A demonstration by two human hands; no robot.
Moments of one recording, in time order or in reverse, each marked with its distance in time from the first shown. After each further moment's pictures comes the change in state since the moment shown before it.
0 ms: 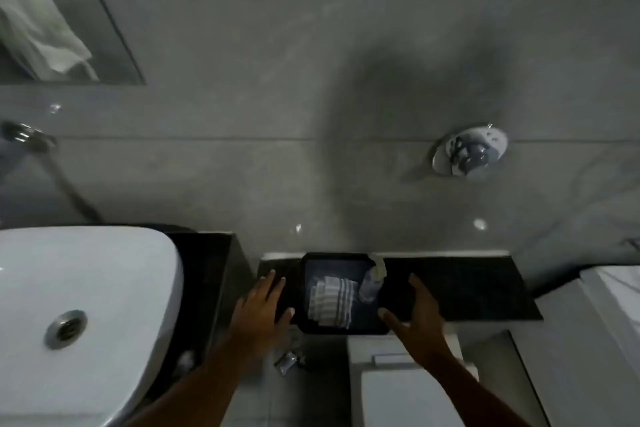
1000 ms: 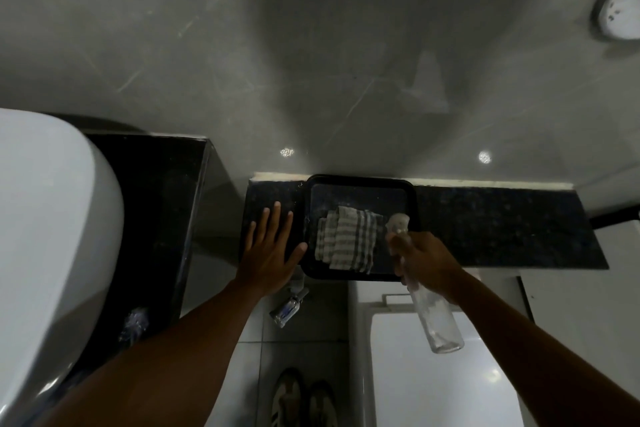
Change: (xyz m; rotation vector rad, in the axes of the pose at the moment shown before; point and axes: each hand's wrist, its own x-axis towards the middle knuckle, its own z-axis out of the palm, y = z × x) left_hand 0.100 -0.072 0.164 -0.005 0.043 0.061; right_hand 0.076 0.036 0.089 0.161 -0.353 0.164
